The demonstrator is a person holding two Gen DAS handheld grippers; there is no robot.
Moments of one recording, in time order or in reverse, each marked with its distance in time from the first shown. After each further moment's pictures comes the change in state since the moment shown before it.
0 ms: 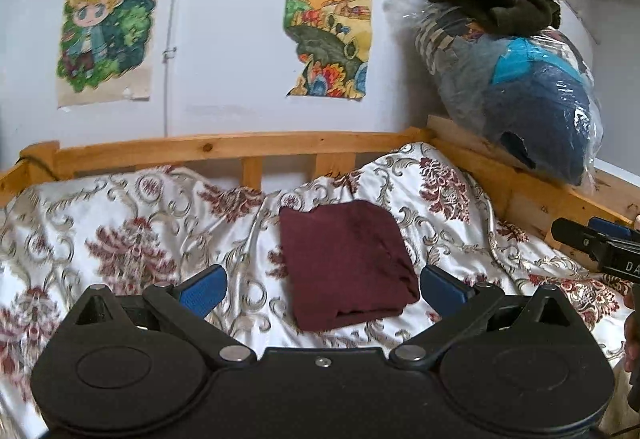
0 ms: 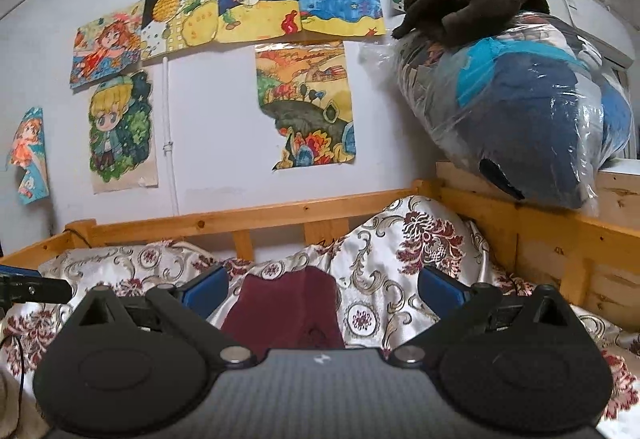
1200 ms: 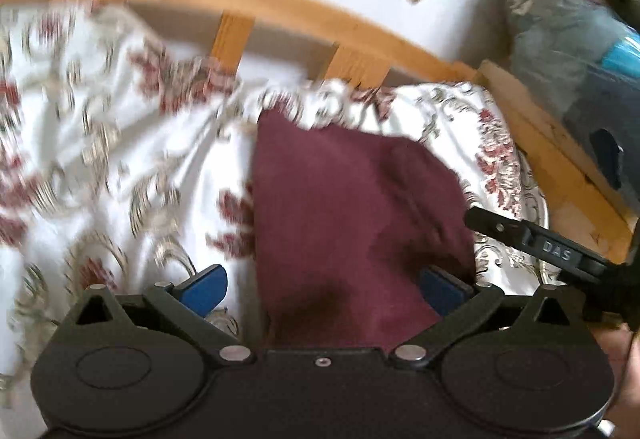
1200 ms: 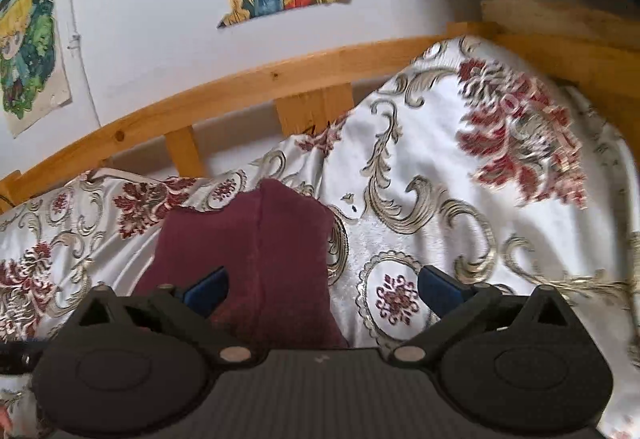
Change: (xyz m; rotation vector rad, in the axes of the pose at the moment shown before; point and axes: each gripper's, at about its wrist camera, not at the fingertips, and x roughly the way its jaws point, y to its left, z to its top) left arm 0.285 0.059 -0.008 -0.249 0.249 -0.166; right arm 0.308 -0.049 -0.048 0.101 0.332 0.027
